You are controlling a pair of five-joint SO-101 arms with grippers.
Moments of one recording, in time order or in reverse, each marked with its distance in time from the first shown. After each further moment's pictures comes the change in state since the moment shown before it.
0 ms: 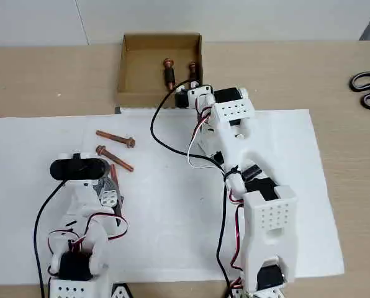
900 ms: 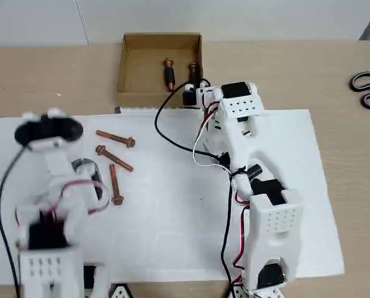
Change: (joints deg) left arm -6.2 44.6 -45.8 14.2 5.0; right arm 2.4 -5.2 0.2 8.2 -4.1
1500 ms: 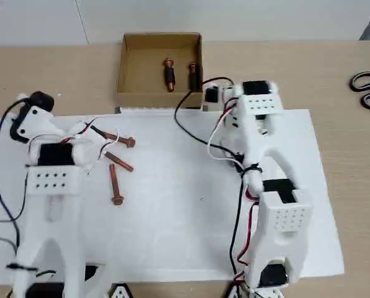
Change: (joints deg) left arm 2.1 34.2 -18.7 -1.3 43.9; right arm 7.2 0.0 0.0 3.4 -1.5
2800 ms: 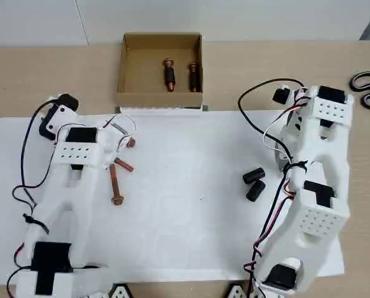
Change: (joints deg) left arm 3.0 17.5 -2.3 -9.0 3.4; right arm 20.7 0.0 0.0 0.9 5.5
